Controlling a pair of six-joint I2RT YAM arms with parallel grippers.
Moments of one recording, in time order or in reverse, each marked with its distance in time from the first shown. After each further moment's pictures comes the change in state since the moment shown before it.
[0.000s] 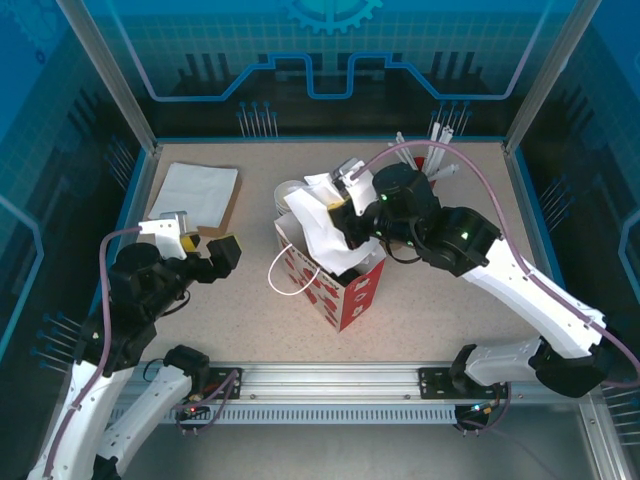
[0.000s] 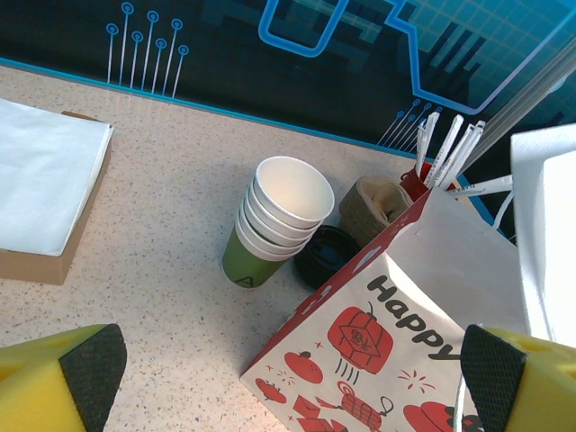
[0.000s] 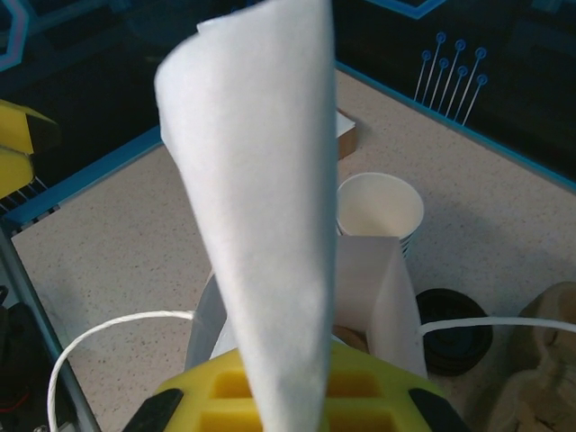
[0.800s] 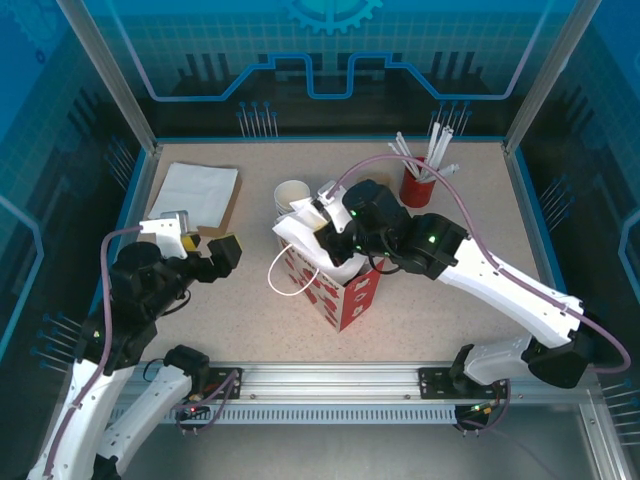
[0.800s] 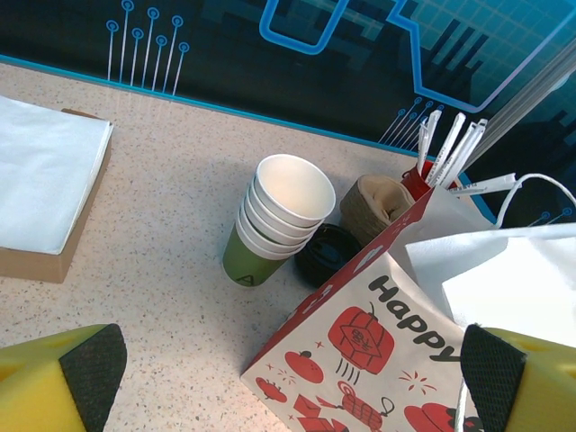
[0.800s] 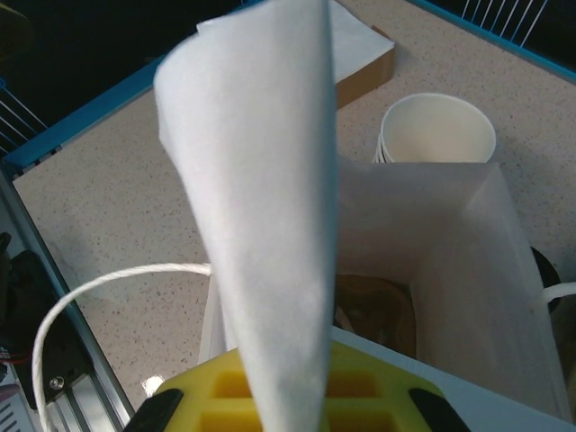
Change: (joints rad) left arm 0.000 0.008 0.000 0.001 0.000 0.000; right arm 0.058 0.066 -0.075 -0.003 -0.003 0.057
